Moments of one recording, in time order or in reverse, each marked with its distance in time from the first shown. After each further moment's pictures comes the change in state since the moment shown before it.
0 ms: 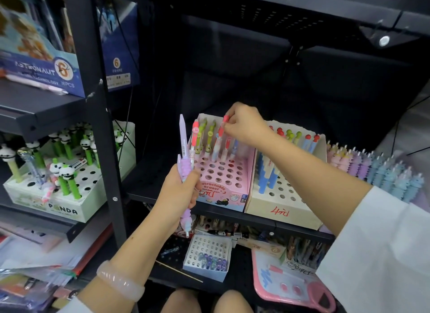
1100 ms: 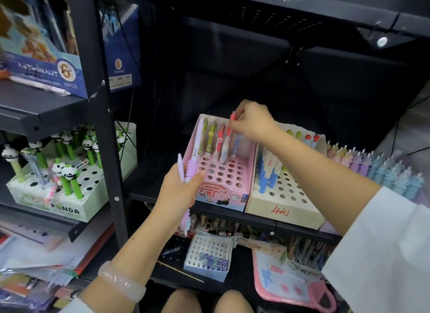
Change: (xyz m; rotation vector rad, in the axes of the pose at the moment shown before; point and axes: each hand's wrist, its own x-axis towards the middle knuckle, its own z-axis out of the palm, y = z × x) left_hand -0.003 -0.001 -0.005 0.056 -0.011 0.079; right_hand -0.002 0.003 -0.013 -0.038 0.047 0.057
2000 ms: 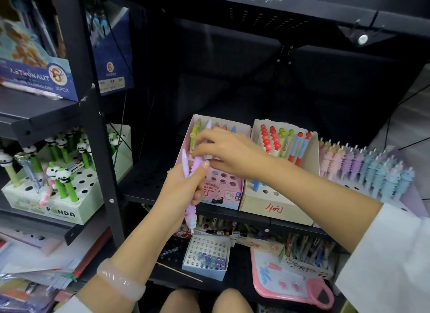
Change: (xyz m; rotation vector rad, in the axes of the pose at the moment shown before) left_hand -0.009 0.024 0.015 -0.096 -0.102 -0.016; right_hand -0.054 0.000 0.009 -0.411 -0.172 -0.848
